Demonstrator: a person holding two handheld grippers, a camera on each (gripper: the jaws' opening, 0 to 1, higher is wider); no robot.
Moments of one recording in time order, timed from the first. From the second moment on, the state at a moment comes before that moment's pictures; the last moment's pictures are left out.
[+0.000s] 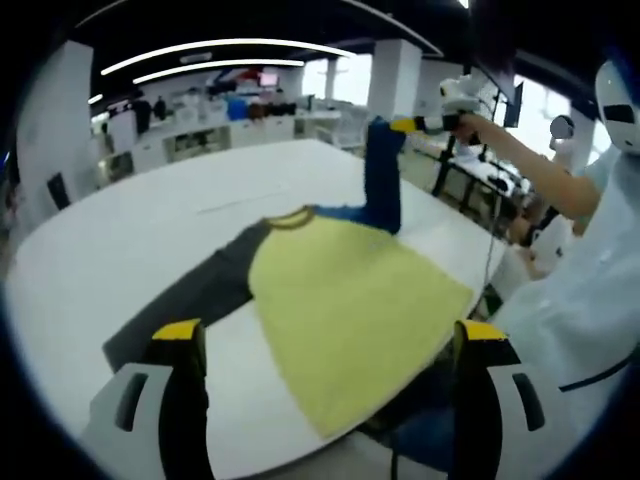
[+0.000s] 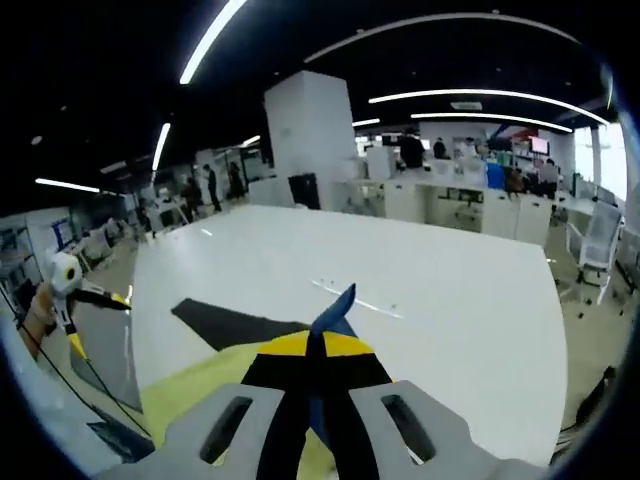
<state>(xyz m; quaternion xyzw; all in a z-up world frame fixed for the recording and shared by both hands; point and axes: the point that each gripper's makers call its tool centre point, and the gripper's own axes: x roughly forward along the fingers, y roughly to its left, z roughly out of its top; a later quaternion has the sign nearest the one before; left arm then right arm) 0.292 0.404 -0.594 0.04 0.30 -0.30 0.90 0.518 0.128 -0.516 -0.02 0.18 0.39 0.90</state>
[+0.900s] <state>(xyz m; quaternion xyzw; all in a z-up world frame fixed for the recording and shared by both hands) 0.298 0.422 -0.593 0.04 0.30 -0.29 0.91 0.525 0.229 -0.530 0.00 0.18 0.44 0.88</state>
